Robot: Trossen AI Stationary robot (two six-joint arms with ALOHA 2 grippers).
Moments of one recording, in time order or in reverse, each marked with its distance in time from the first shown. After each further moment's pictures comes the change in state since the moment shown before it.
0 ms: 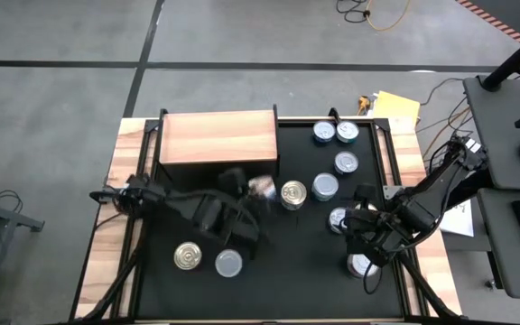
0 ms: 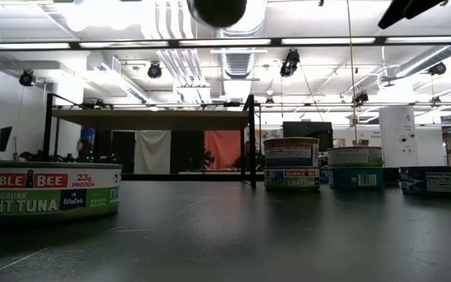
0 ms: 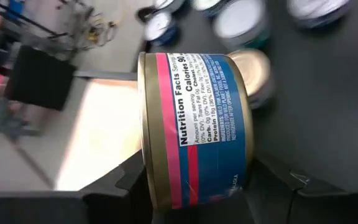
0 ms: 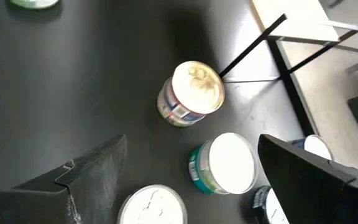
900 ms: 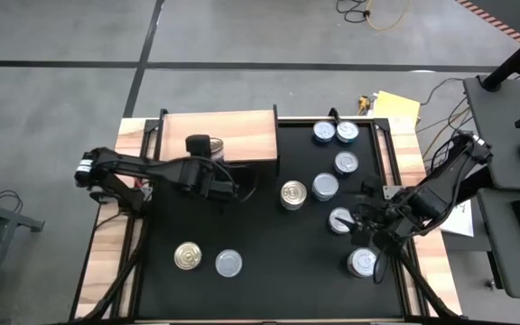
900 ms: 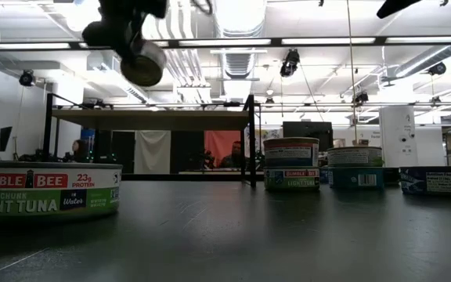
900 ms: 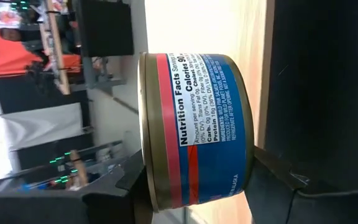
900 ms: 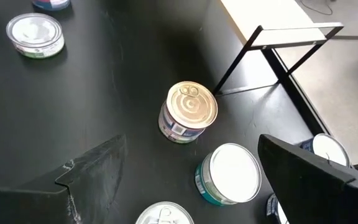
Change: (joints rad) left arm 0.210 -0.421 -0.783 0.003 -0.124 0.230; right arm -0.011 -0.096 0.000 0.030 0.022 0.054
